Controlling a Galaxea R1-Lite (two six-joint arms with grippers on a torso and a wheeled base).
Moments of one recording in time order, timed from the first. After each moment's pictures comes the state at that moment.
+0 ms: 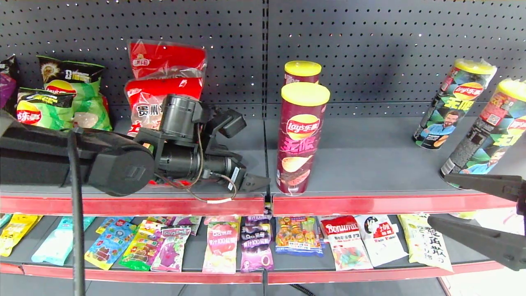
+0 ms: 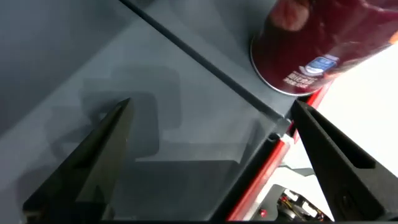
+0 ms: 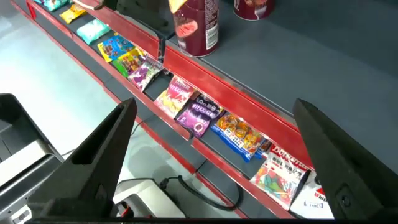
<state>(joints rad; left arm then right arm) -0.52 1.90 -1.17 -0.17 -0.34 0.18 0.36 0.99 -0.63 -0.07 0.36 -0.13</state>
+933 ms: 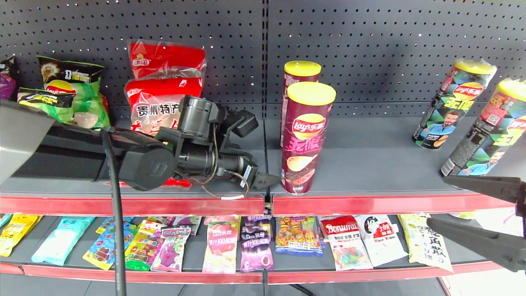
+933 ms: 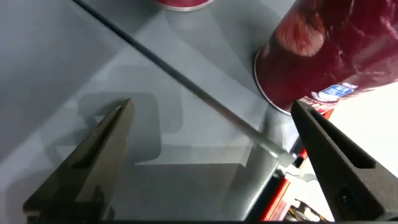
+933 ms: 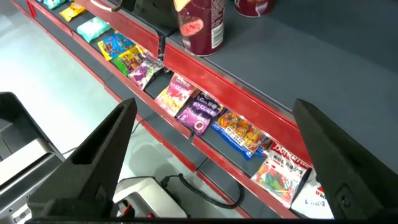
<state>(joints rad) -0.54 1.97 -1.25 -0.17 -0.34 0.18 0.36 0.99 -0.63 -0.07 0.36 -0.13</state>
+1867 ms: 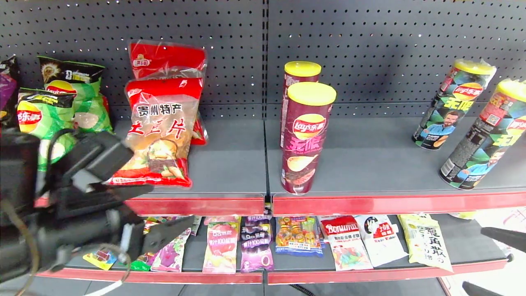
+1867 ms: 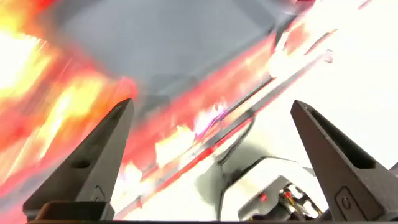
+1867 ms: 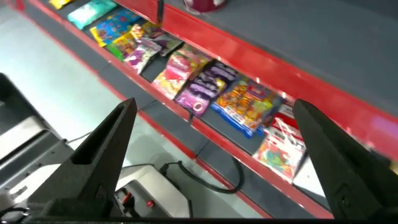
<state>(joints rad) -0.53 1.20 -0.65 -0.05 -0.01 0.04 0.31 0.70 -0.37 -0.05 0.31 -0.12</state>
